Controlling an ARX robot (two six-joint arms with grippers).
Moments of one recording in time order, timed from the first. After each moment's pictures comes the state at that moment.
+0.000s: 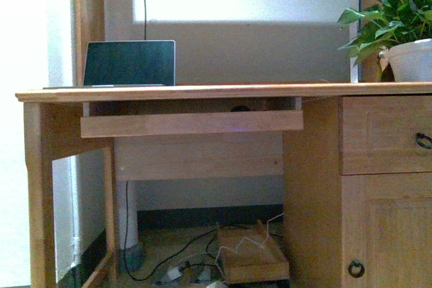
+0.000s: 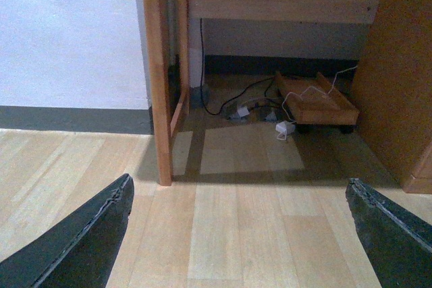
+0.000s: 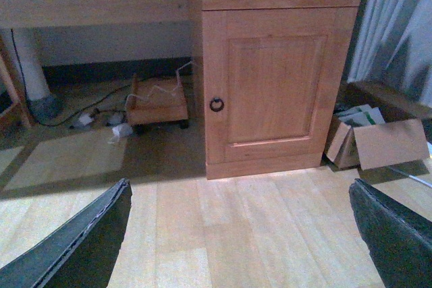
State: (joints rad) left arm 0.00 0.00 0.01 0.00 0.00 -0.01; right arm 0.00 0.00 0.02 0.00 0.00 0.00
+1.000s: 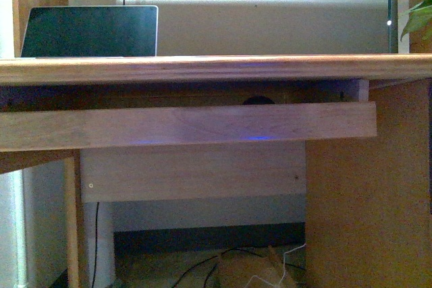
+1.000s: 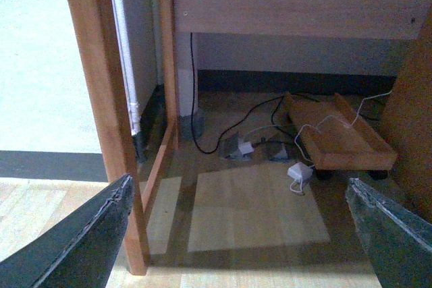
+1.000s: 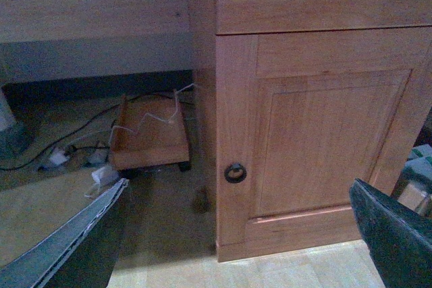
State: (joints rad) left arm 0.00 0.00 0.01 0.00 0.00 -0.01; right arm 0.00 0.00 0.02 0.00 0.00 0.00
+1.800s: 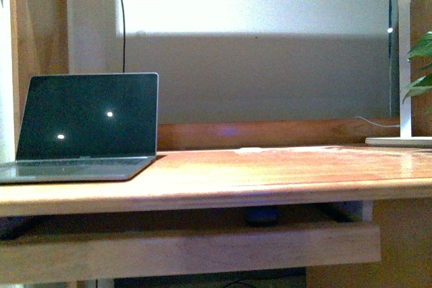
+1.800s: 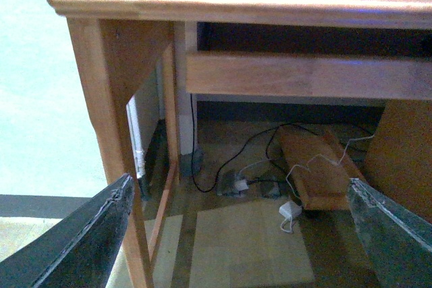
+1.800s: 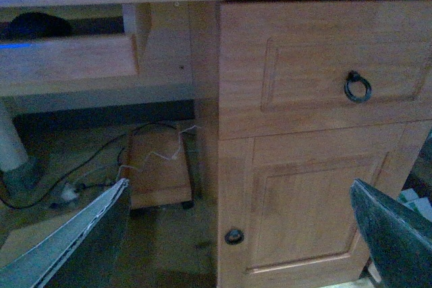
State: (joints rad) left arm 0.00 0.00 0.01 0.00 0.00 -0.01; right arm 0.00 0.00 0.02 0.00 0.00 0.00
